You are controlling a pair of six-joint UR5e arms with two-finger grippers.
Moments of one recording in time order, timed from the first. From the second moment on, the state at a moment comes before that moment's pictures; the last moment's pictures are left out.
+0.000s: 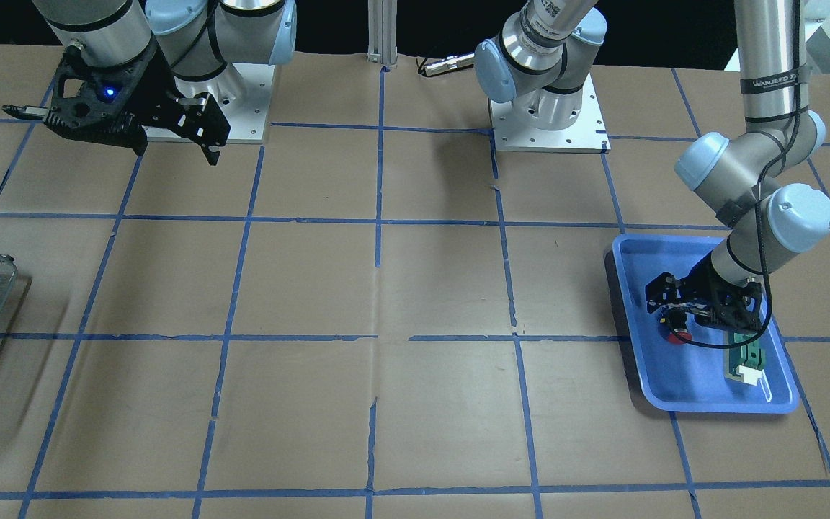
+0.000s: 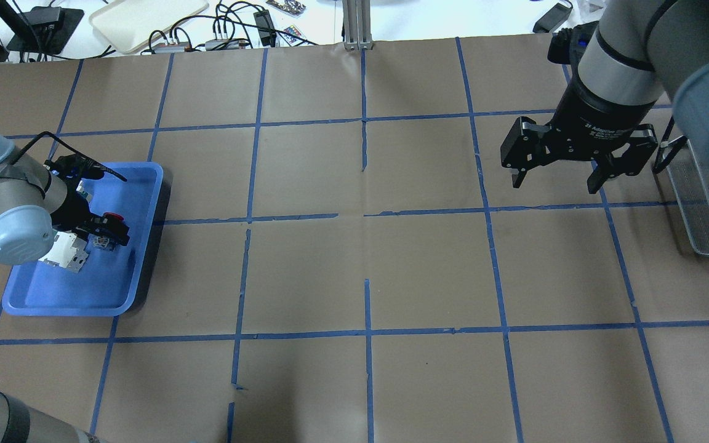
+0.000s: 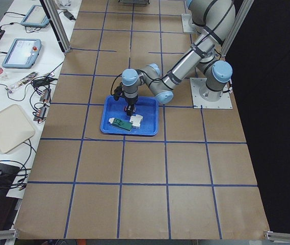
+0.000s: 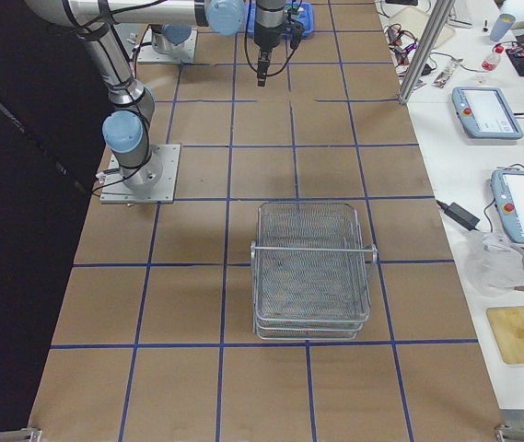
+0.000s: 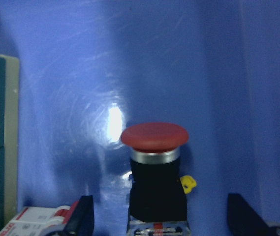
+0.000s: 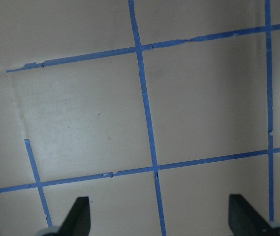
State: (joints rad) left arm -1.04 -1.93 -2.02 -0.78 1.57 0.73; right arm 1.56 -1.66 1.68 -1.52 -1.56 0.13
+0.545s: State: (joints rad) left arm -1.04 -1.93 -2.02 -0.78 1.57 0.74; right arm 1.55 -1.66 1.68 -1.60 -1.55 0.06
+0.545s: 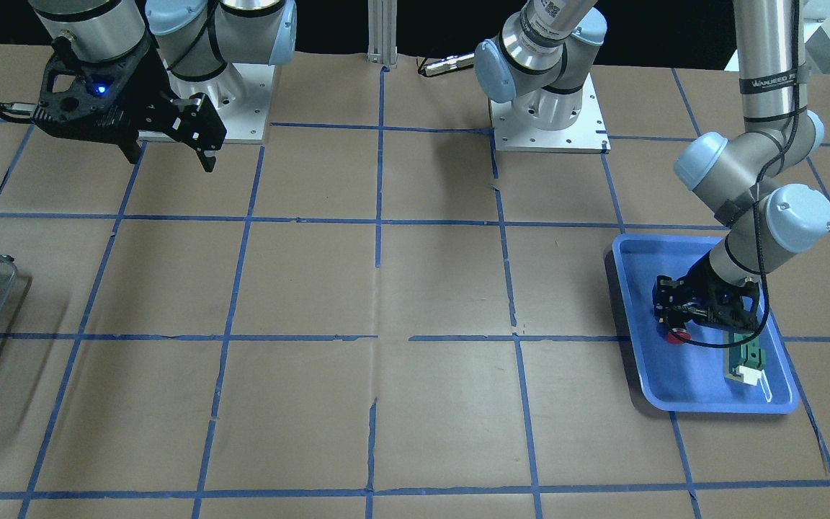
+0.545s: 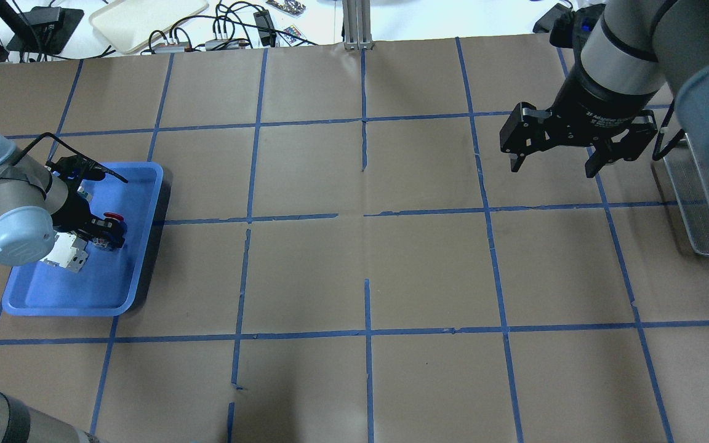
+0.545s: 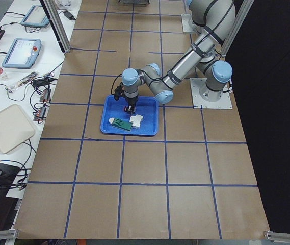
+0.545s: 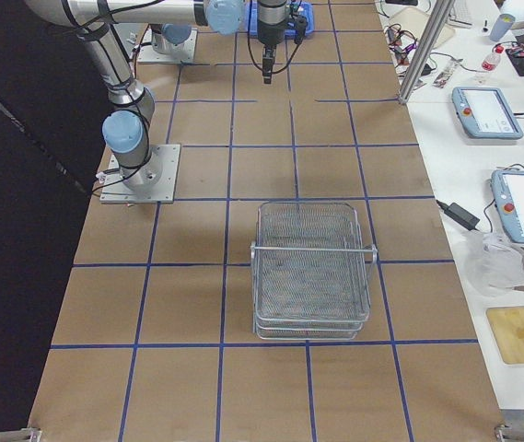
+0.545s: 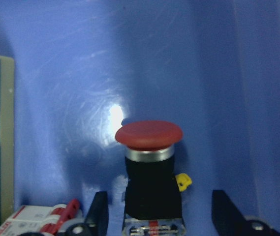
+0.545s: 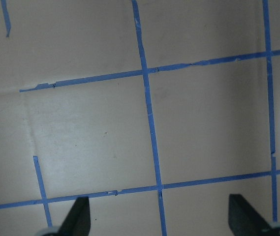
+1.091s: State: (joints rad) left arm -1.11 -1.86 -2.01 -0.80 1.52 0.95; right arm 1.54 -1.66 1.68 -1.67 -1.45 -0.42
